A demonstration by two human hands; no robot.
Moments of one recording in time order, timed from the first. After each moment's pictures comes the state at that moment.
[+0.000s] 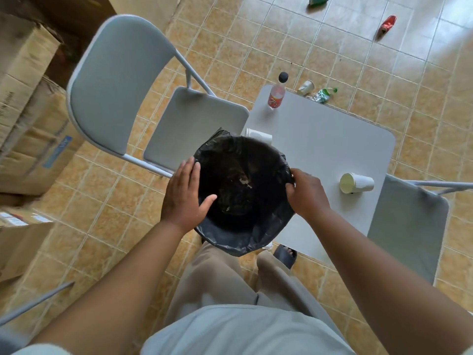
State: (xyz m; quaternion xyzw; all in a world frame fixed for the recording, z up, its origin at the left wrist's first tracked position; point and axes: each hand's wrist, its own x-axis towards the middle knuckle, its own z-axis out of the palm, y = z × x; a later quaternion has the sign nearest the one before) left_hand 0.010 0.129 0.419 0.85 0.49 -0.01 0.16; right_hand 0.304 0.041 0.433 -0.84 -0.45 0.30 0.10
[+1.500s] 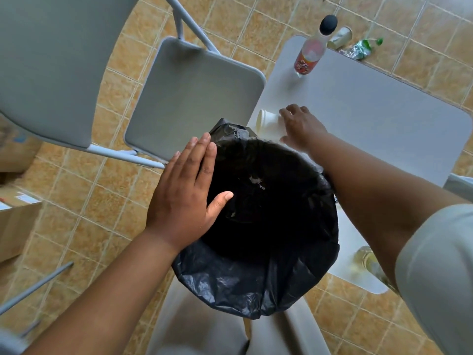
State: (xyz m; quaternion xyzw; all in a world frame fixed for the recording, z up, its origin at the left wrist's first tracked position) left_hand 0.050 0.192 0.385 0.90 0.42 -0.02 0.09; right_hand 0.364 0.241 0.238 -0.70 -0.65 0.27 -0.12
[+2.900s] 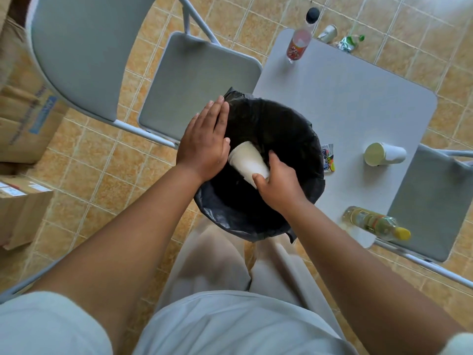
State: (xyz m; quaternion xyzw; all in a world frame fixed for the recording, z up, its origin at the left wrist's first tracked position) left_hand 0.050 0.191 0.394 0.89 0.43 -0.03 0.16; right_hand 0.209 0.060 0.398 -0.80 -0.42 0.42 0.11
